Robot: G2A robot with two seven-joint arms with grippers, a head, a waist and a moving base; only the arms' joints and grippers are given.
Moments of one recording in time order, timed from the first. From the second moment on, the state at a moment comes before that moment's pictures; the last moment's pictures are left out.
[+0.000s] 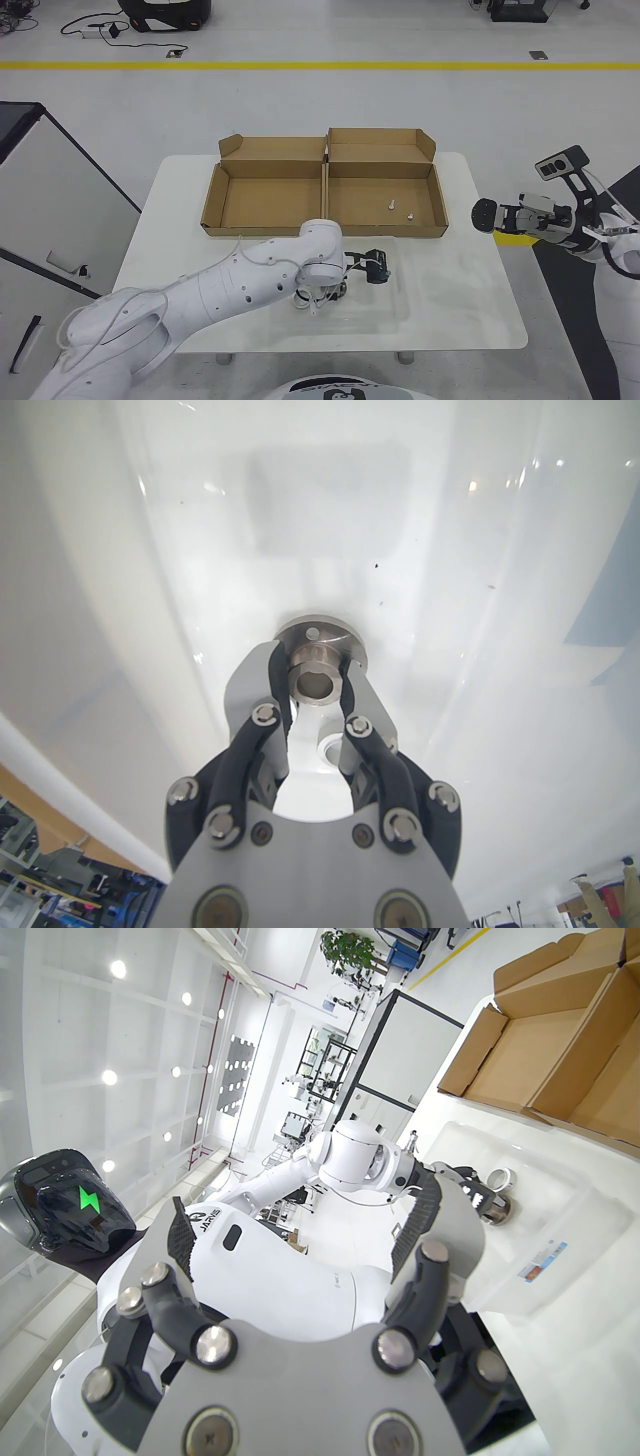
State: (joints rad) left arm 0.71 -1.28 -0.27 -1.58 0.79 -0.41 -1.41; right arm -1.55 -0.93 1.87 -1.67 0.74 -0.07 1.46
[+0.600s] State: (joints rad) left arm 0.59 -1.14 -0.34 -1.85 0.62 -0.43 -1.39; right arm -1.55 -0.93 1.87 -1.67 0.74 -0.07 1.46
